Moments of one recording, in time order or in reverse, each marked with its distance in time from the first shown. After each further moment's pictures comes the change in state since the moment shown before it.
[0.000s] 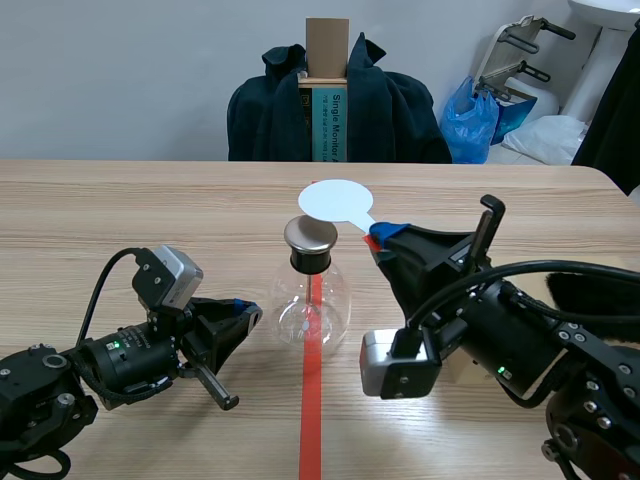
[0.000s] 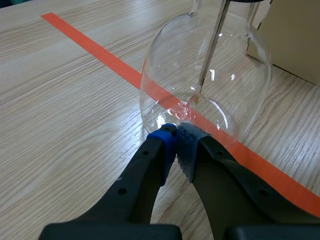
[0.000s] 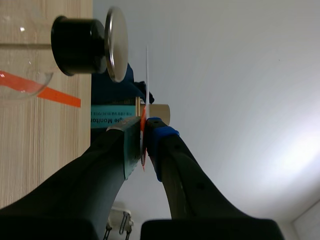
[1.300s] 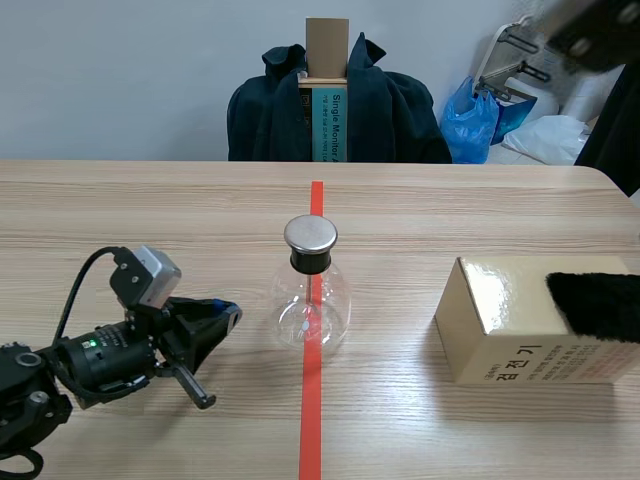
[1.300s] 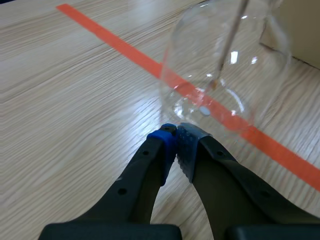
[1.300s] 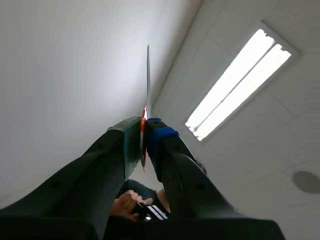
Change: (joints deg) left arm 0.0 -4.1 0.0 0.1 -2.3 -0.5 0.0; right arm 4.0 5.2 20.7 23.4 18.1 -11.1 -7.7
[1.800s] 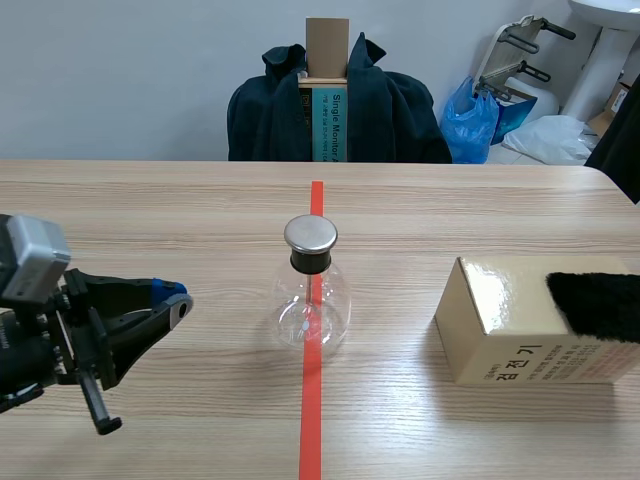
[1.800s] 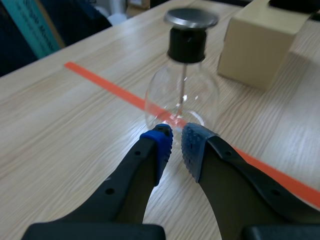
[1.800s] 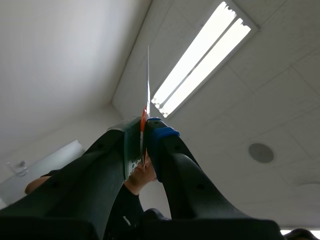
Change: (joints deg) left arm 17.6 -16.6 -8.7 28.5 -3.4 -2.1 -2.3; right arm -8.2 4.0 15.6 5.4 9.0 0.0 0.1
